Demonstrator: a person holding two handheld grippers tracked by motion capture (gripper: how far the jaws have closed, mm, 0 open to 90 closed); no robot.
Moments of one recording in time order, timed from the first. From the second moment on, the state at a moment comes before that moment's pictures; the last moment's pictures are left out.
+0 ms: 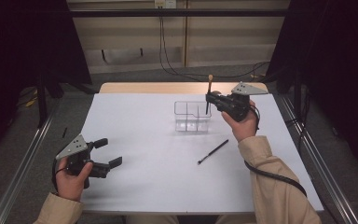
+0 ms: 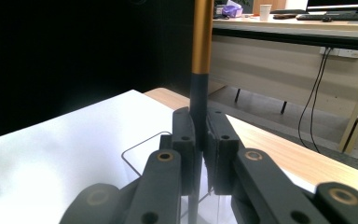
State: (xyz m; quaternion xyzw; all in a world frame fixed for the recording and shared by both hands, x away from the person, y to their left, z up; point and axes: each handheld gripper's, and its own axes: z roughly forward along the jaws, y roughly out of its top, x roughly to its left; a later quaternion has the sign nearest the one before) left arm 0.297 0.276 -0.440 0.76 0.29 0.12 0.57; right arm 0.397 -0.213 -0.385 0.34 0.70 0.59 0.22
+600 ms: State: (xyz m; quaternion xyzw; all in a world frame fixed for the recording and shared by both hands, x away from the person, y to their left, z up) left arm 0.297 0.276 -0.441 0.76 0.29 0.12 0.57; right arm 0.406 -0.208 -0.384 0.34 0.70 0.58 0.23
